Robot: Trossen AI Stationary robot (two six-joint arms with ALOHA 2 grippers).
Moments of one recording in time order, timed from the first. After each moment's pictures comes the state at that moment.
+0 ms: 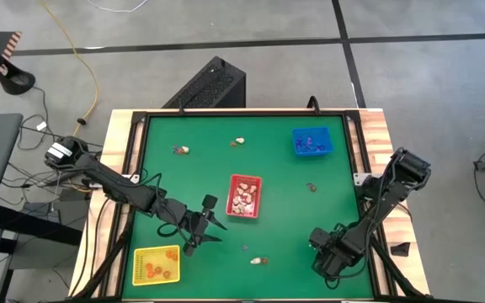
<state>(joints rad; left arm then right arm) -0.44 1.35 0.69 0.33 -0.12 0.16 0.89 1.64 0.91 -0.75 0.08 1.53</state>
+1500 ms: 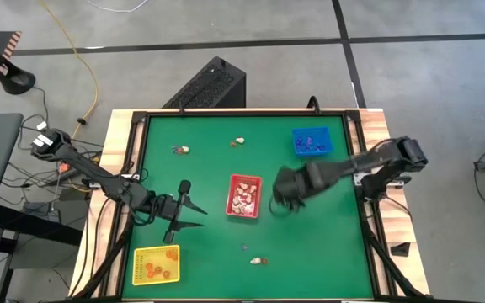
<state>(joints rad) -0.49 0.98 0.41 0.55 -0.26 0.13 0.23 1.55 1.31 -1.25 0.41 0.63</state>
